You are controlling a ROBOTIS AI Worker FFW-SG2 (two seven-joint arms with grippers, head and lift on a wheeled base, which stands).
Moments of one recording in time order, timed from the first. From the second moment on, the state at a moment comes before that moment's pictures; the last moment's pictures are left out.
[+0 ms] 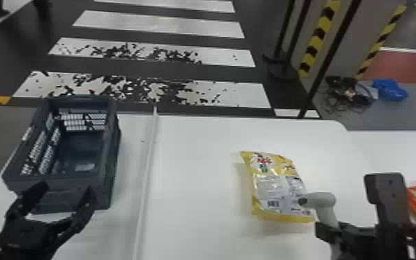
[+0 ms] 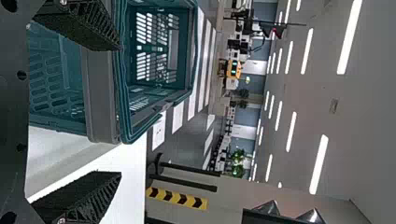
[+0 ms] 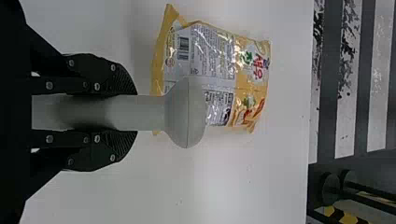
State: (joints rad) left arm 0.51 0.37 -0.03 -1.84 0.42 -0.16 -0.11; right arm 0.39 -0.15 -0.20 -2.52 -0.02 1.50 0.20
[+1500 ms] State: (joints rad) left arm 0.52 0.37 -0.03 -1.84 0.43 -0.17 -0.11; right arm 0.35 -0.12 0.02 -2.47 0.09 1.47 0.15
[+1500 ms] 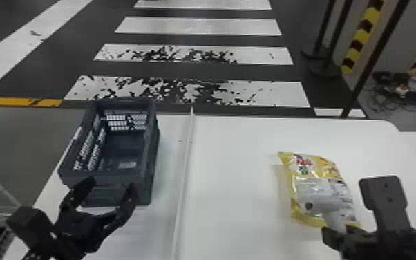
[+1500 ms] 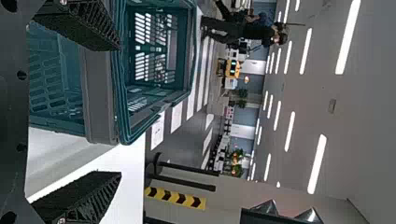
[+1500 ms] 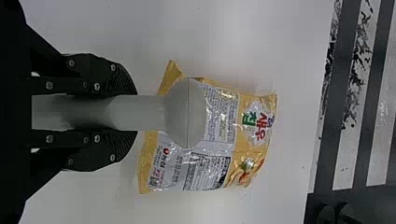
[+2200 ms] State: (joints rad) left arm 0.52 0.37 -0.03 -1.84 0.43 -0.18 -0.11; right arm 0.34 -0.21 -0.20 -2.35 0.01 1.19 0.16
